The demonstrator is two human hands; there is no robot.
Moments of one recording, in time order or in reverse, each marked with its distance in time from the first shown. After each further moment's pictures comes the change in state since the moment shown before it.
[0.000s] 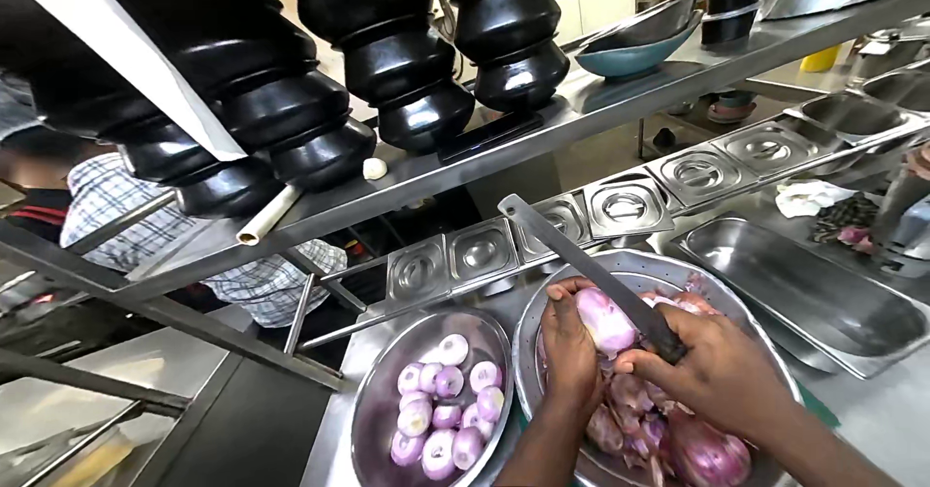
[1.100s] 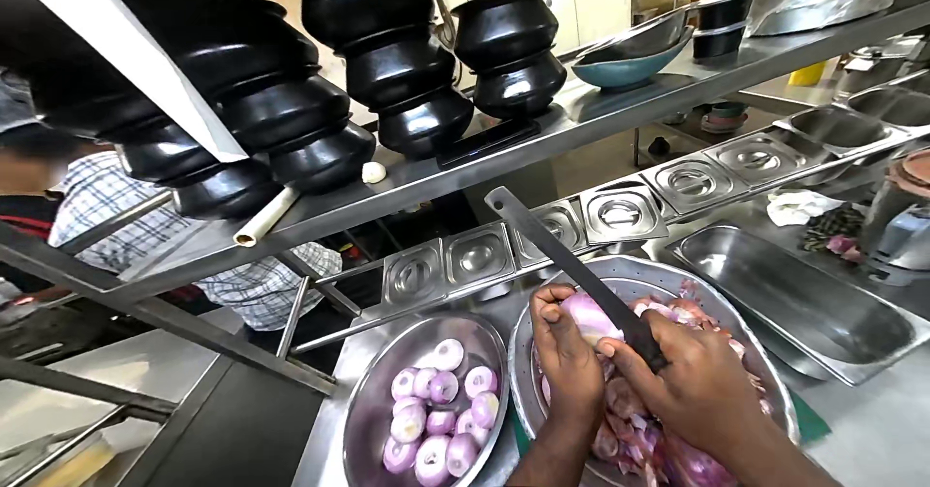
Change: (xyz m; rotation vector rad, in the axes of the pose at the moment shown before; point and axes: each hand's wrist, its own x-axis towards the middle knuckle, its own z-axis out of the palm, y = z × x) left_hand -0.008 0.001 0.008 0.018 0.051 0.322; right_hand -0.003 -0.021 0.018 -0.109 0.273 -0.116
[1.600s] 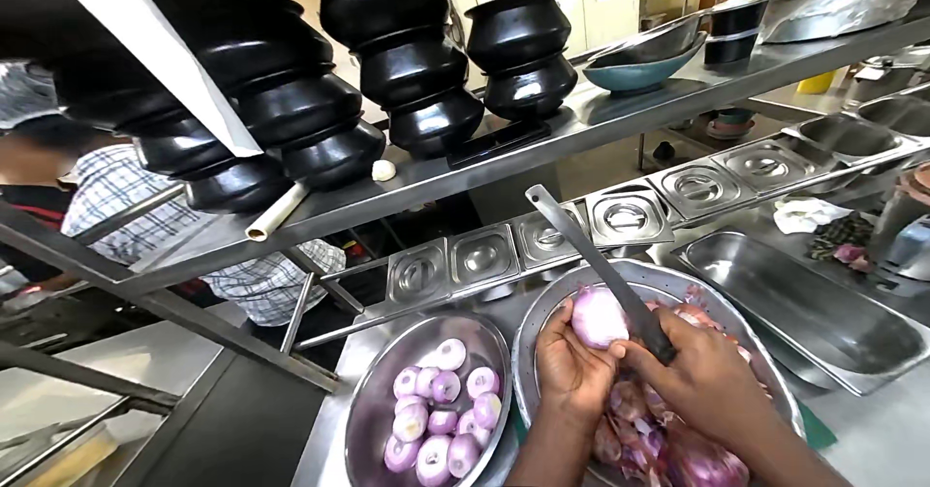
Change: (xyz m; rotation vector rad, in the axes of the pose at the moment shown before) left_hand 0.011 0.010 -0.008 -0.755 0.241 -0.857; right_hand 0.005 0.011 -0.008 0.034 -0.307 0.260
